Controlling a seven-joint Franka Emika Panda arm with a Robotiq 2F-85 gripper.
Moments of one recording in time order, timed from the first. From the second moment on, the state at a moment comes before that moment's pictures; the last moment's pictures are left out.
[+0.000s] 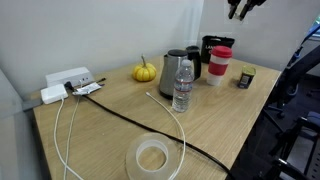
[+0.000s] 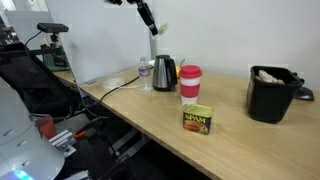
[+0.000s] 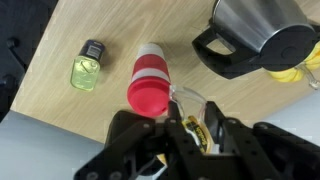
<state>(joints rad) -0.11 -0.43 0.29 -2.50 -0.27 2.37 1.08</state>
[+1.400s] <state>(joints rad) -0.18 -0.30 0.22 -2.41 -0.45 2.40 1.22</state>
